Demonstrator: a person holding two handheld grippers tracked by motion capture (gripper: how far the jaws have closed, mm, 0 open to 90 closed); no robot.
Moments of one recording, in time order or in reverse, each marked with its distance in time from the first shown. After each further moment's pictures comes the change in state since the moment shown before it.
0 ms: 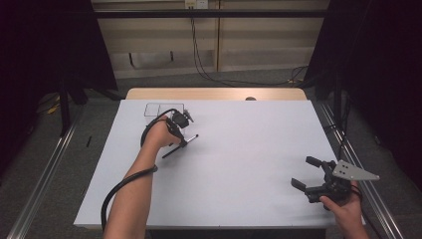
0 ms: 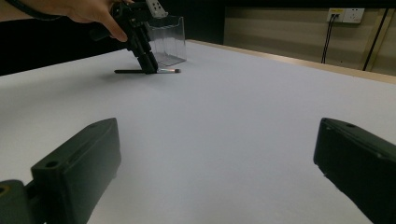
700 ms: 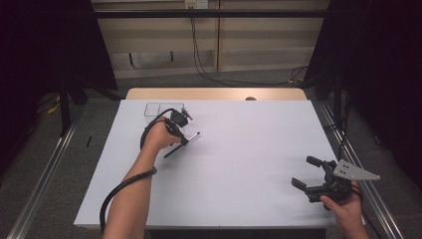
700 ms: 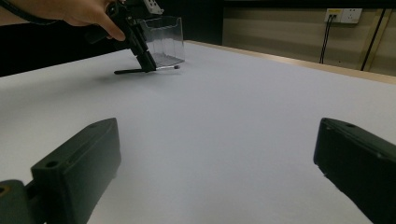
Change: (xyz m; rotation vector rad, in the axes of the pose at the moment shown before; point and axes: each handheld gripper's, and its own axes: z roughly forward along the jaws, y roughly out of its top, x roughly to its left) left arm -0.001 -0.004 -0.007 -0.099 -0.017 -0.088; right arm -0.001 0.000 -0.001 -0.004 -0.006 0.003
